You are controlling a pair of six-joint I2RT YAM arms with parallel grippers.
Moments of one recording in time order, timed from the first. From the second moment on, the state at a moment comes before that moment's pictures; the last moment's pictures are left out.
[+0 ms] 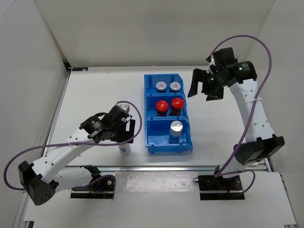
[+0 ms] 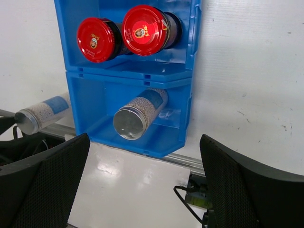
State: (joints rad) left arm -0.77 1.07 1.04 -1.02 -0.17 -0.53; right arm 0.27 1.58 1.94 -1.40 -0.23 0.31
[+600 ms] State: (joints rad) left arm -0.69 1.19 1.01 -0.97 -0.18 -0.48; right arm 0.27 1.61 1.98 -1.40 -0.24 0.31
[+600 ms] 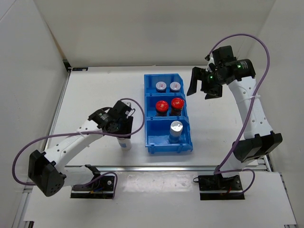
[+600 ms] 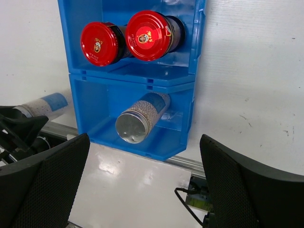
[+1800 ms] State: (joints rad) left arm -0.83 1.66 1.53 -0.92 0.09 -0.16; right arm 0.17 1.52 1.84 -1.41 -0.27 0.31
